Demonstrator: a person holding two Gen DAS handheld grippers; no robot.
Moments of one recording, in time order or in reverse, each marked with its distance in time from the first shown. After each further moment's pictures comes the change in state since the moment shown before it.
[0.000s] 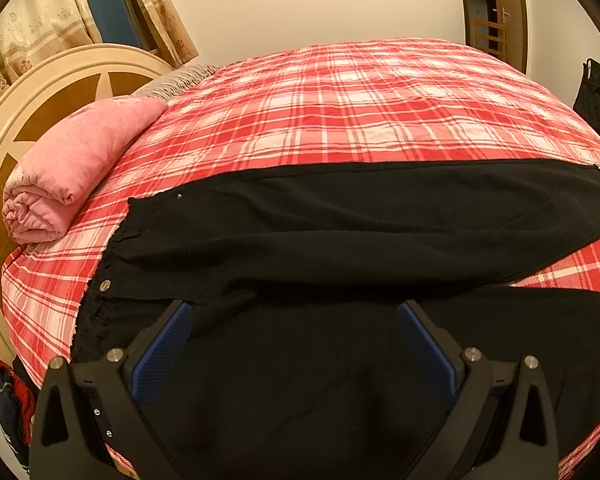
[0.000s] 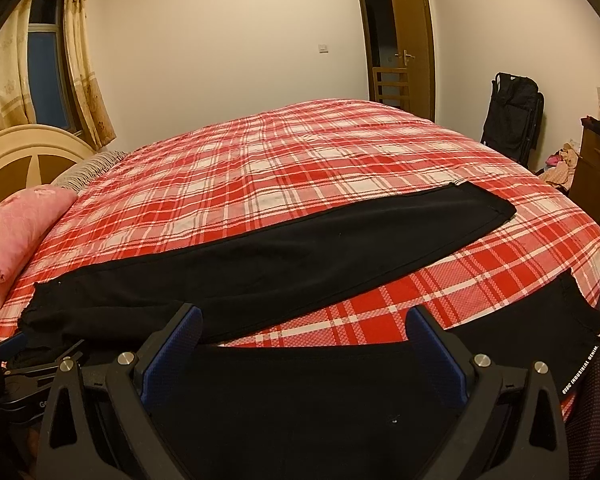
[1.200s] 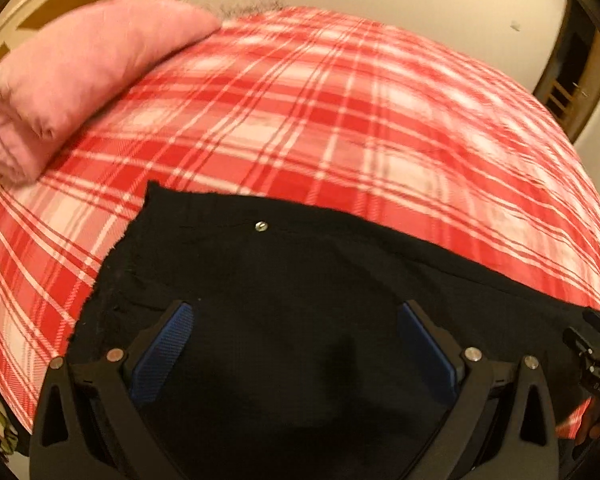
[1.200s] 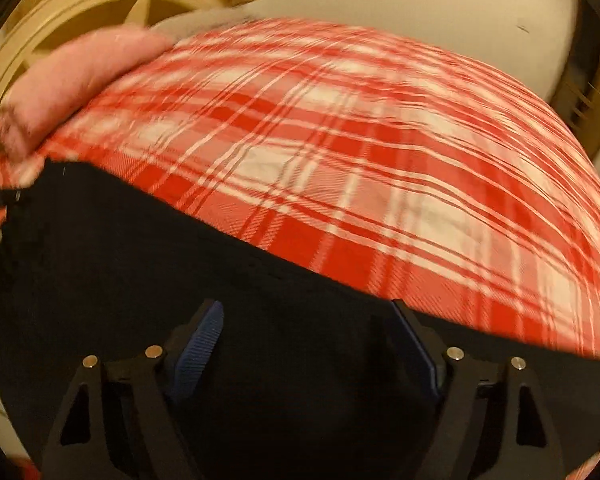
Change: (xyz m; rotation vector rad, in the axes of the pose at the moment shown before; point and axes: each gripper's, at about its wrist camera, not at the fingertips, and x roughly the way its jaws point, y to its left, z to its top) left arm 0.135 0.145 0.077 -0.339 0.203 -0.095; right arm 0.228 0.107 0.067 -0.609 0.380 0.366
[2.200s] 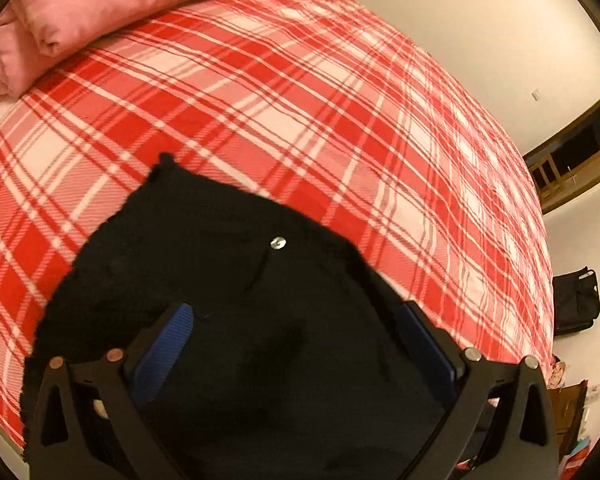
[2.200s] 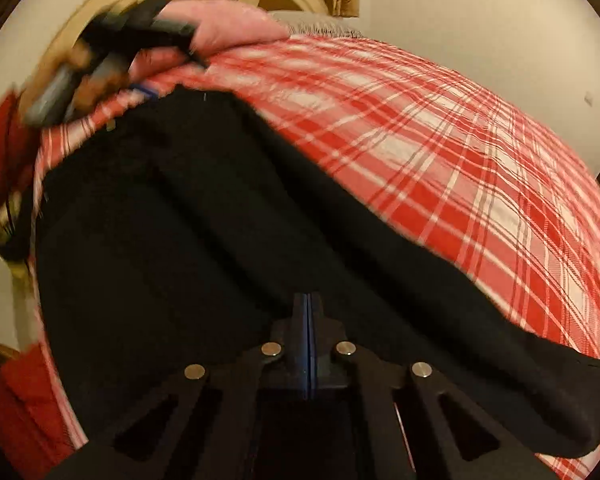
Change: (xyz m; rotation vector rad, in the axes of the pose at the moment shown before) left arm 0.003 0.047 0.034 -0.281 0.110 -0.236; right arm -0.077 0.095 -0.095 -0.242 -0.106 0.087
